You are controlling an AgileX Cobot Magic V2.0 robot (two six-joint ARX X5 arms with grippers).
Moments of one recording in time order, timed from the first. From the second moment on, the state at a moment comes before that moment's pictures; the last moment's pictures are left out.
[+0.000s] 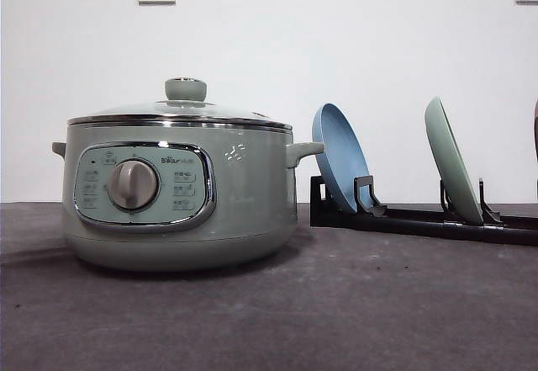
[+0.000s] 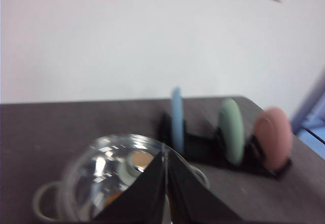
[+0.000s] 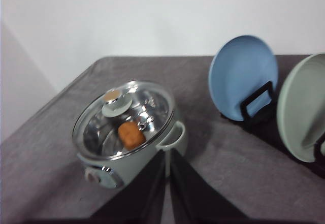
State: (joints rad) left_arx -0.20 0.70 1.16 -0.59 0.34 -0.20; right_arx 0.08 0.63 1.11 -0.78 -0.54 0.18
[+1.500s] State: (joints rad) left_arx -0.33 0.82 1.18 -0.70 0.45 -0.04; right_arx 0.17 0.73 1.13 -0.81 -0.56 0.02
